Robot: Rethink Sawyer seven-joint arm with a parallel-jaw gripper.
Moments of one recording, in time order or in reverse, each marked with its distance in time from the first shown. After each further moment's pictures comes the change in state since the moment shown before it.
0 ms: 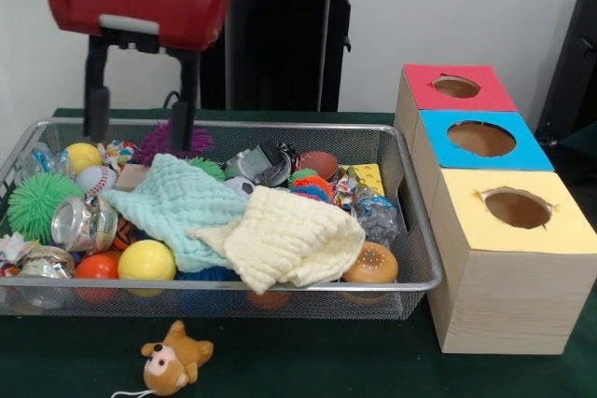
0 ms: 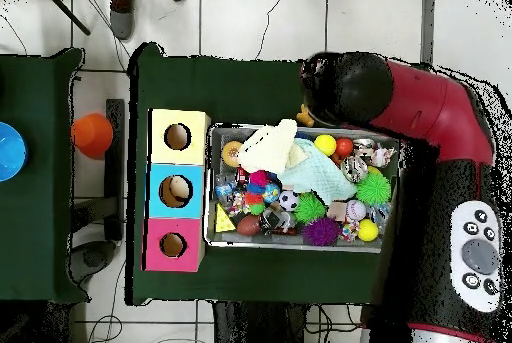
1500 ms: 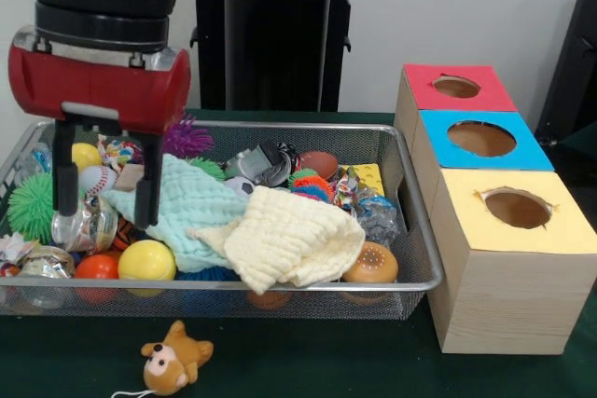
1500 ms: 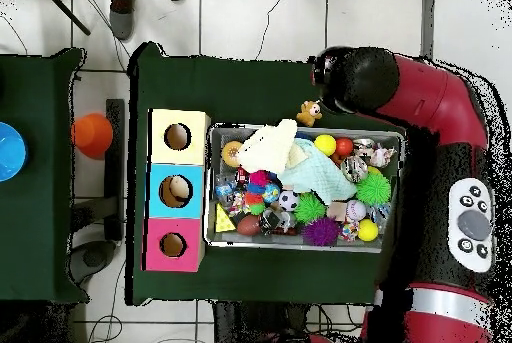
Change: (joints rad) arm -0.018 0.124 0.000 -0.097 0.001 -0.003 0.000
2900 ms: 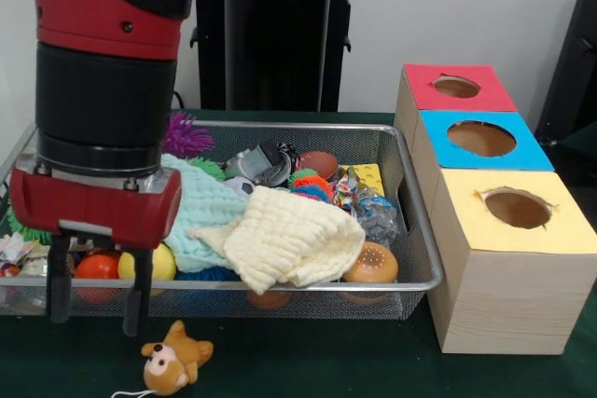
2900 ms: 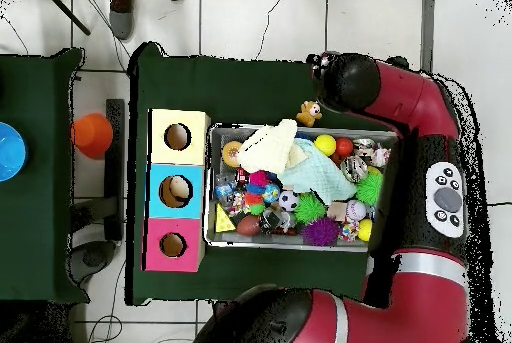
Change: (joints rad) arm -0.002 0.150 0.001 -0.079 0.000 -0.157 0.000
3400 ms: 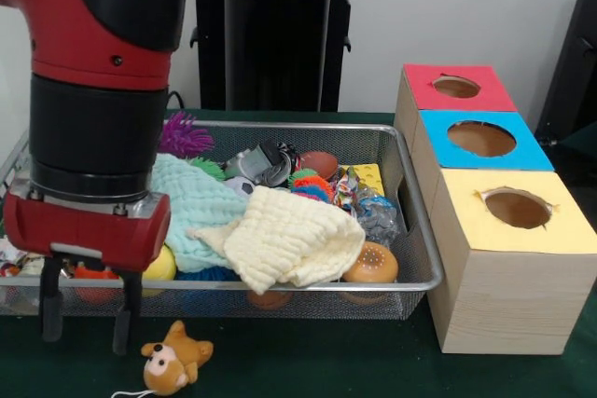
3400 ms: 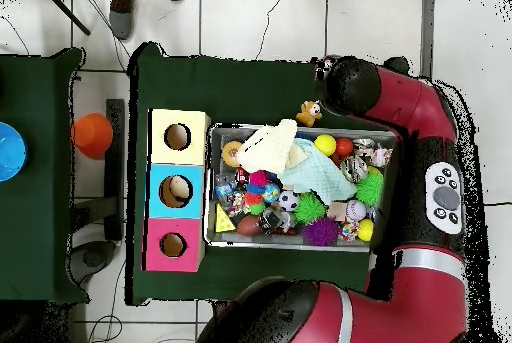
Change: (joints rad) arm -0.016 0.035 0.001 -0.004 0.001 -0.045 0.000
